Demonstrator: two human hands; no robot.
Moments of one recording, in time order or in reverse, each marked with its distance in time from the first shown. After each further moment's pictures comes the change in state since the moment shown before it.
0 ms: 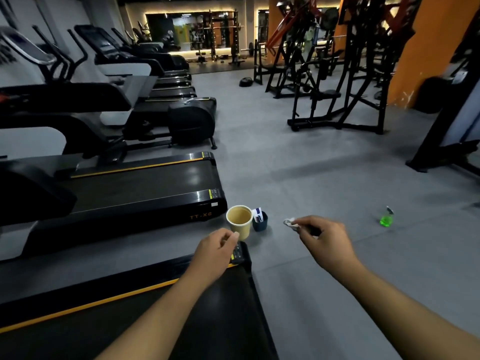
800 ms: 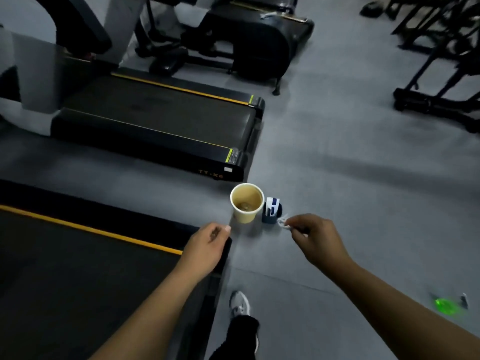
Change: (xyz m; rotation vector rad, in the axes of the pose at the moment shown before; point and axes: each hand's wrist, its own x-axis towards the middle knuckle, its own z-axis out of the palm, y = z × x) left_hand 0.379 -0.034 0.217 -0.245 0.321 -0.524; right_hand 0.411 0.347 0.123 -0.016 -0.619 -0.124
